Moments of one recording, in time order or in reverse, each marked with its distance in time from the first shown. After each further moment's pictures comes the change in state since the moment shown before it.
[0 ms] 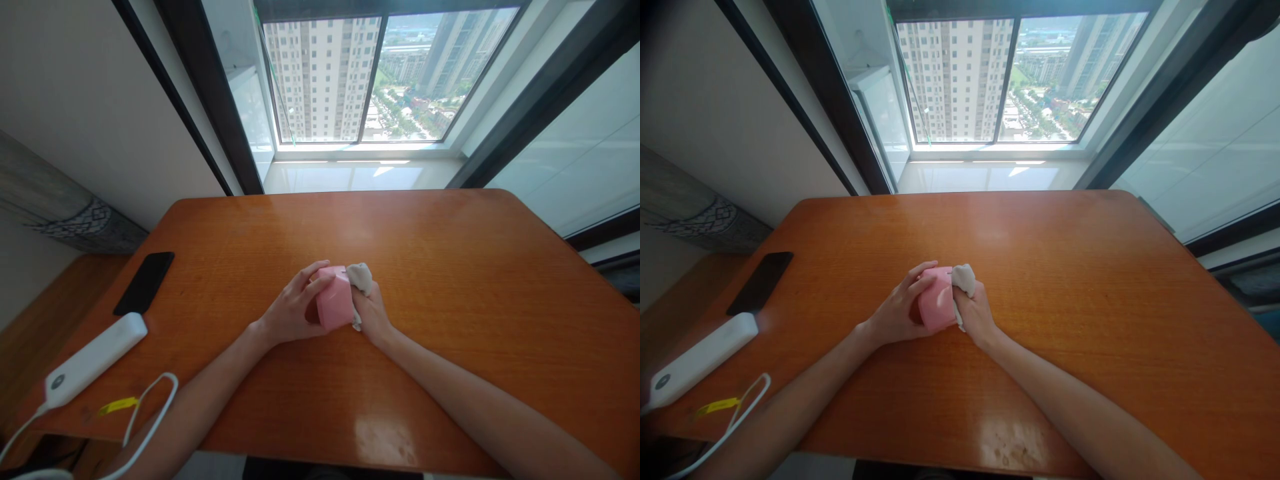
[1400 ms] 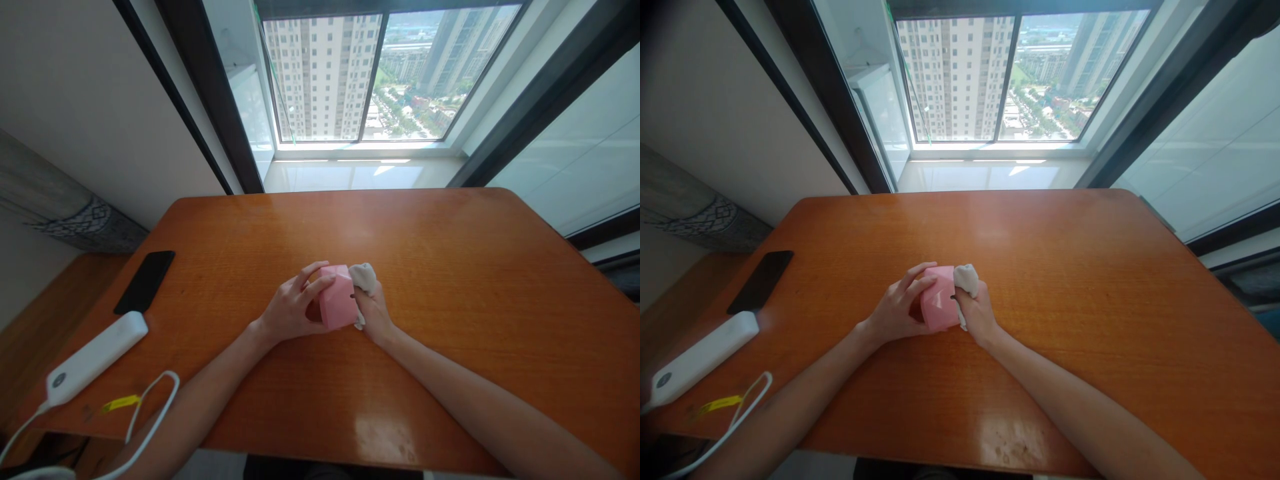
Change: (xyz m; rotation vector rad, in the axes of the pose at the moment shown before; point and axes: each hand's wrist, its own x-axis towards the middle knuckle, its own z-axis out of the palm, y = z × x) left_hand 0.000 0.002 -0.002 0.269 0.085 0.069; right_hand 0.001 0.003 -0.002 0.076 0.023 -0.009
